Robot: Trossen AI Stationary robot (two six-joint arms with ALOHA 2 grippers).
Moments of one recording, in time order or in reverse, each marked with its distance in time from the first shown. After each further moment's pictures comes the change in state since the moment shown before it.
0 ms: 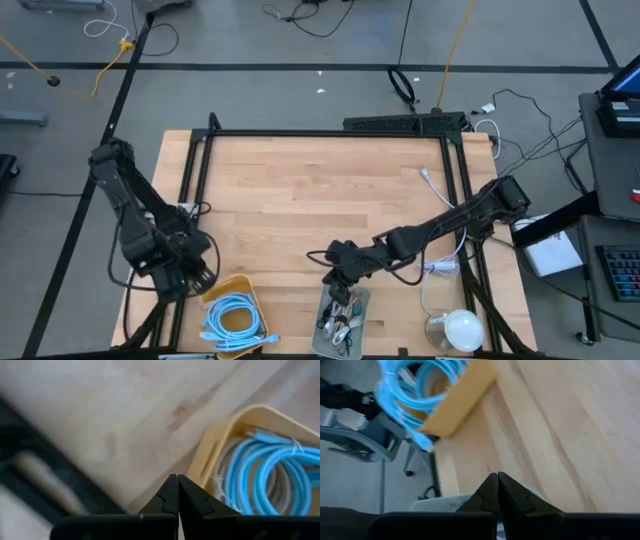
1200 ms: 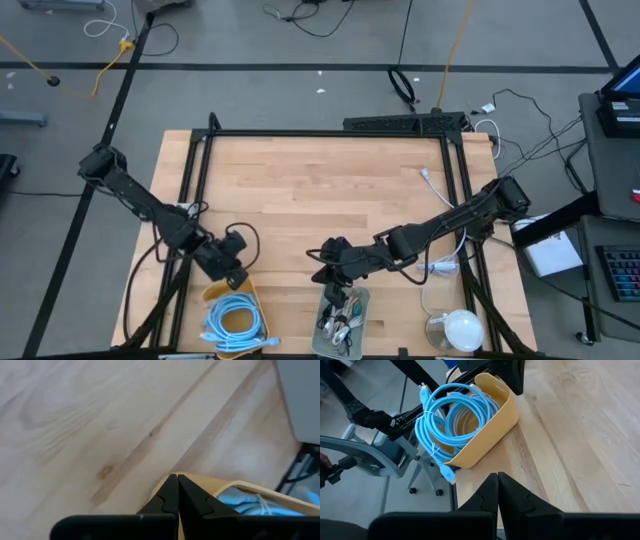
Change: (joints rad) left arm 0.350 0.000 -0.365 0.795 0.060 0.433; right arm 0.009 0.000 0.139 0.001 0.075 -0.094
